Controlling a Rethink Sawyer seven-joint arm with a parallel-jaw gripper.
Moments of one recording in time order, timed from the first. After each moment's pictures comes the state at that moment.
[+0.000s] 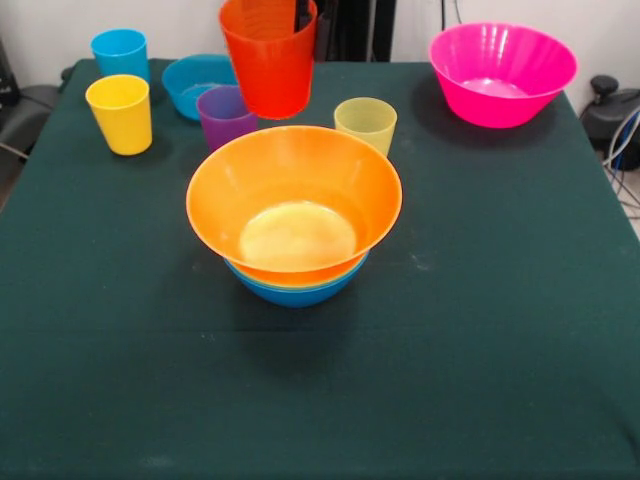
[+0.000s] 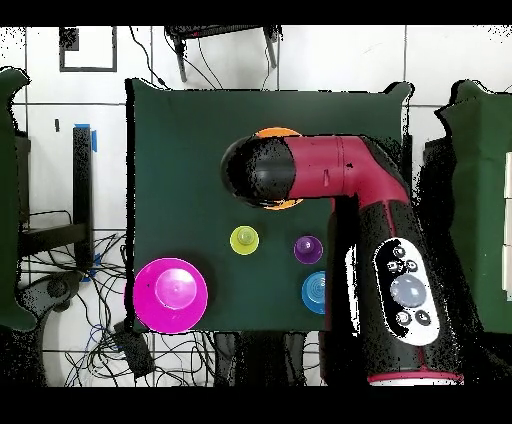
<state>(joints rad) -0.43 -0.84 0.31 1.52 -0.36 0.86 1.89</state>
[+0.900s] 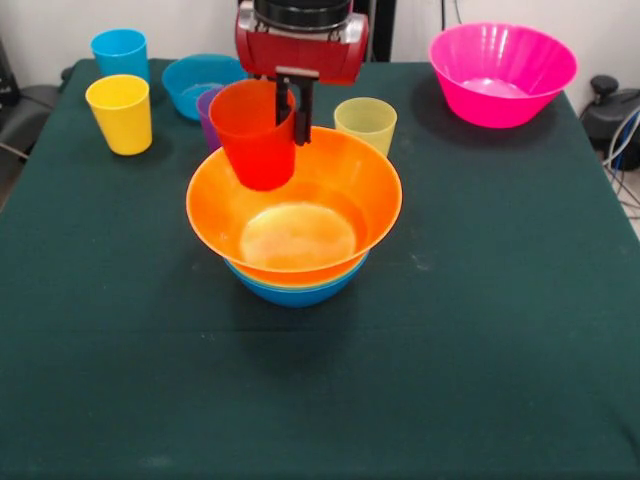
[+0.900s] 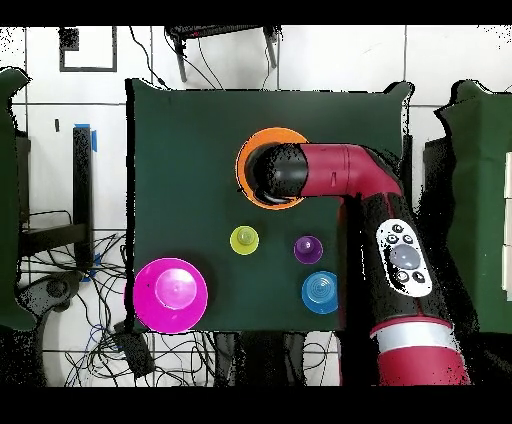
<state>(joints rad) -0.44 -0.67 0.27 1.49 -0.36 0.75 1.89</state>
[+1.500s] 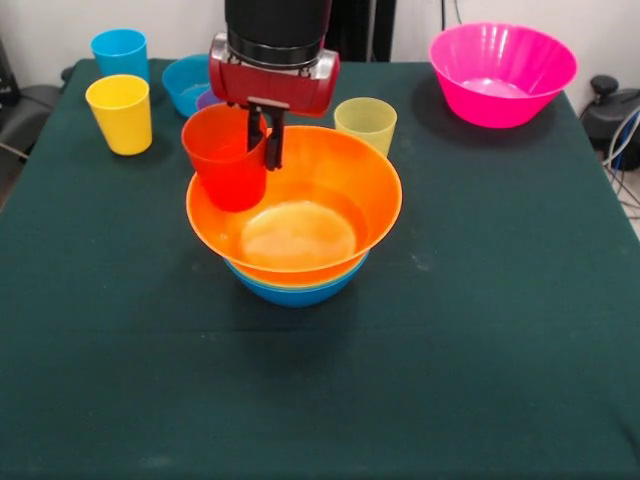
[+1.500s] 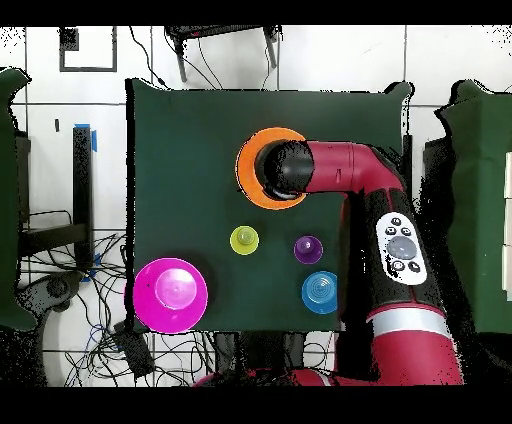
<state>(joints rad) -0.41 -0.61 0.20 1.41 -0.36 0.74 1.89</state>
